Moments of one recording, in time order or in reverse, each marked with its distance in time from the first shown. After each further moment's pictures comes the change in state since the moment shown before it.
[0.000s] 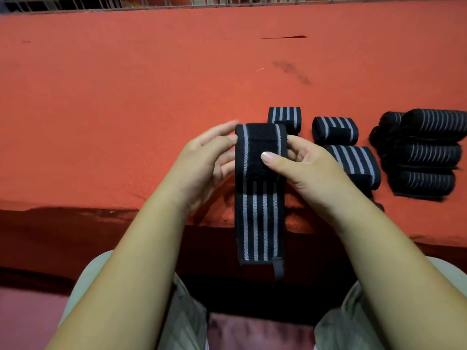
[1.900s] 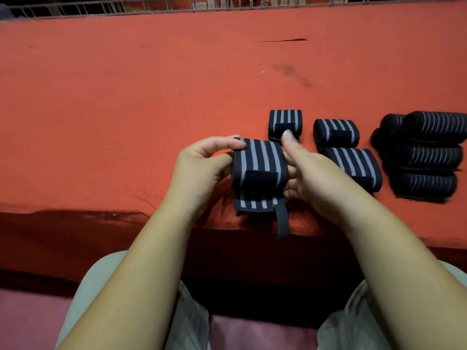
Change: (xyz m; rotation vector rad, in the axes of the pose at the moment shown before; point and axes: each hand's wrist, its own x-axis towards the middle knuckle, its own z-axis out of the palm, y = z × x) left_hand -0.002 -0.016 -0.005 0.151 0.221 0.090; right_hand 0.003 -0.004 -0.004 -0.009 -0.048 0.294
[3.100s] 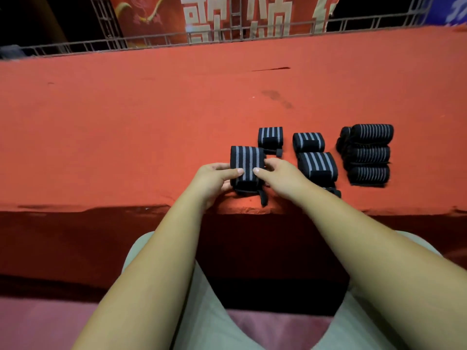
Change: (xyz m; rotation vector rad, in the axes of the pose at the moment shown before) left_hand -0.014 0.003 -0.005 0.014 -0.124 -0.276; right_hand -0.012 0.000 0.018 -0.581 0.218 -0.088
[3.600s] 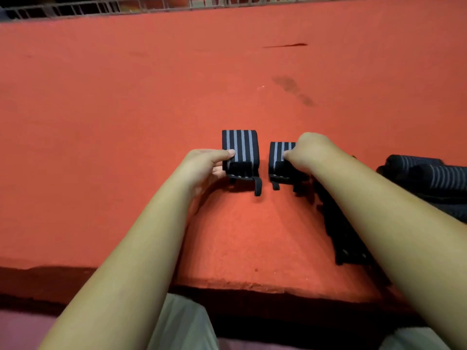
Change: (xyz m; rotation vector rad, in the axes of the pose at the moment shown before) left_hand 0.162 0.052 -0.024 -0.061 0.084 -0.116; right_hand 0.191 -0.024 -0.066 -0.681 -0.004 0.328
